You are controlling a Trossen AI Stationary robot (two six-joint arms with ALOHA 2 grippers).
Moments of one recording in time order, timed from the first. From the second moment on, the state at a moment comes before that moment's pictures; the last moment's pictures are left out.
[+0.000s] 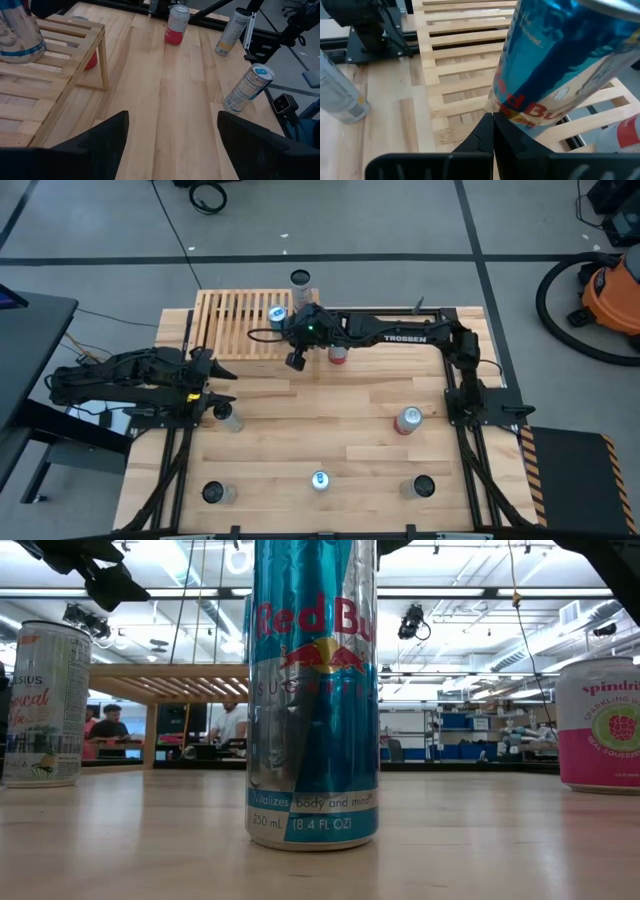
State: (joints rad) left arm 0.02 0.44 0.67 -0.68 0.02 -0.19; right arm -0.20 1.99 1.82 -0.41 0.16 -0.02
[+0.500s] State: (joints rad) left arm 0.02 0.44 0.67 -0.68 0.02 -0.19; right arm -0.24 1.99 1.81 -0.32 0.13 -0.02
